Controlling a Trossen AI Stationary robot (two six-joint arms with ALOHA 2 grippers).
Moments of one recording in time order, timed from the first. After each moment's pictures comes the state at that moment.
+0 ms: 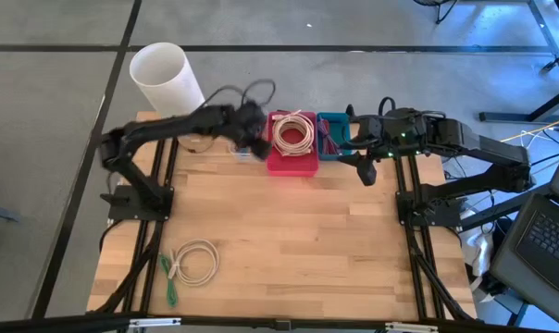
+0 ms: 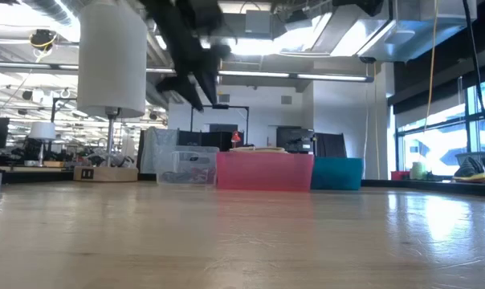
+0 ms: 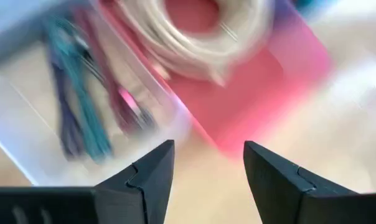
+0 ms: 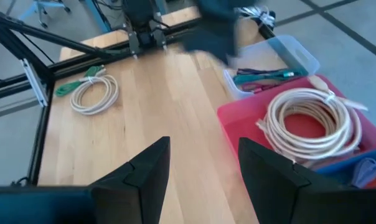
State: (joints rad) left arm 0.43 1.60 1.36 -0.79 -0.03 -0.51; right arm -0.11 1.09 1.35 -0.85 0.00 0.23
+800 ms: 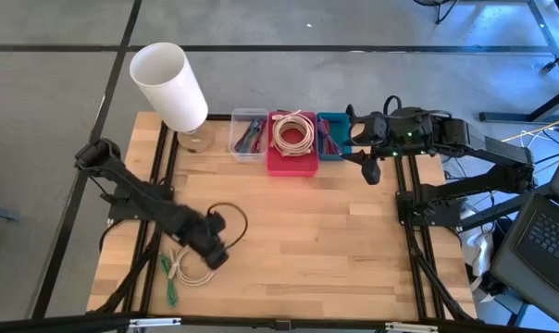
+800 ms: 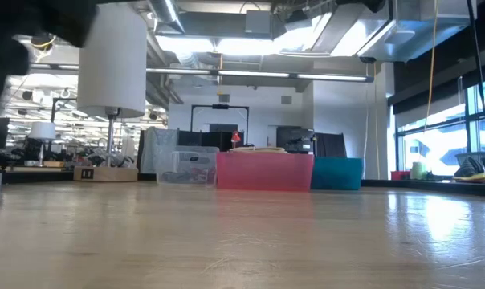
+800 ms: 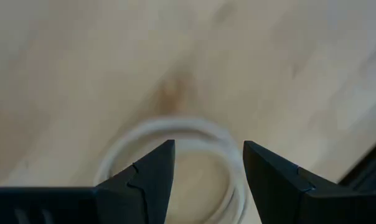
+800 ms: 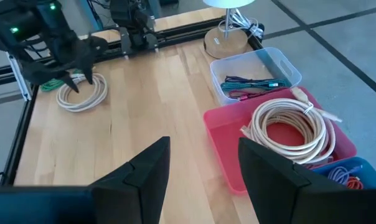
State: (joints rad) left arm -0.59 1.41 0.96 -0.87 -0.09 -1.36; right arm -0.11 1.06 1.35 -0.87 0.04 0.15
